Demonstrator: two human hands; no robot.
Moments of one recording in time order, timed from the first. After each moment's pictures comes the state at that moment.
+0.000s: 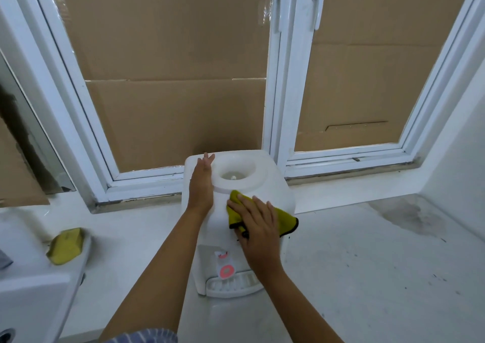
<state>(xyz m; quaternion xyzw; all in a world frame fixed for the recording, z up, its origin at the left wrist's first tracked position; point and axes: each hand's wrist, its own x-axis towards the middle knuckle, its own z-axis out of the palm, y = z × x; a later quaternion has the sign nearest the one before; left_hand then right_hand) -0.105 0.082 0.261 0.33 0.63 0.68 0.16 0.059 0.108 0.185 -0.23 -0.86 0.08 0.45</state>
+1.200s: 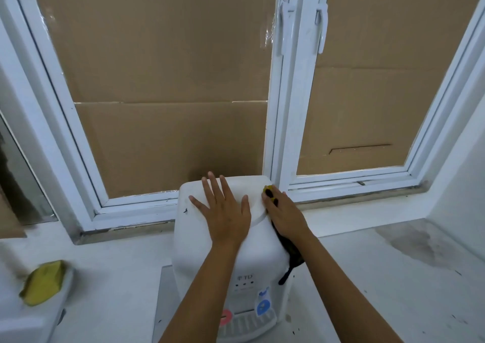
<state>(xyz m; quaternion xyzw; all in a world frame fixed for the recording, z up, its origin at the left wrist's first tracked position) -0.080 0.147 0.249 0.36 0.88 0.24 -0.18 0.039 0.233 0.265 -0.35 -0.84 0.33 0.25</state>
